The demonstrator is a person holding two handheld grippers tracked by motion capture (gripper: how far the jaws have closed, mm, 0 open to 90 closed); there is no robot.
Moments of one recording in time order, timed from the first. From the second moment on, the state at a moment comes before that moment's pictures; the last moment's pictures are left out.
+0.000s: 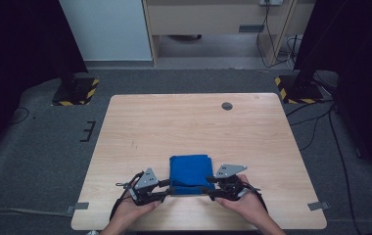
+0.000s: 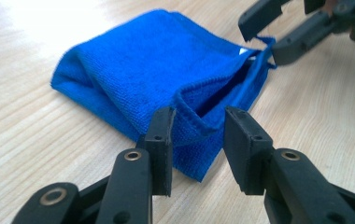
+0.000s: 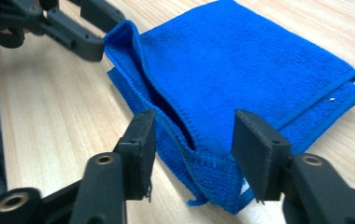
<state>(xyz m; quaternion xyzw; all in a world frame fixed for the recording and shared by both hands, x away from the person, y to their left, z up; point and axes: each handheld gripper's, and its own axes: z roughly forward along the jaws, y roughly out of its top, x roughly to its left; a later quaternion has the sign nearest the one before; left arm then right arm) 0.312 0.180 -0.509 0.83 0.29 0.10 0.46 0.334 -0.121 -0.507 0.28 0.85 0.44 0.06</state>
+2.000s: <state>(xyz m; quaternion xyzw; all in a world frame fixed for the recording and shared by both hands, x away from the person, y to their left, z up) 0.346 0.184 -0.499 0.82 0.35 0.15 0.43 0.372 -0.111 -0.497 0.32 0.84 0.42 0.15</state>
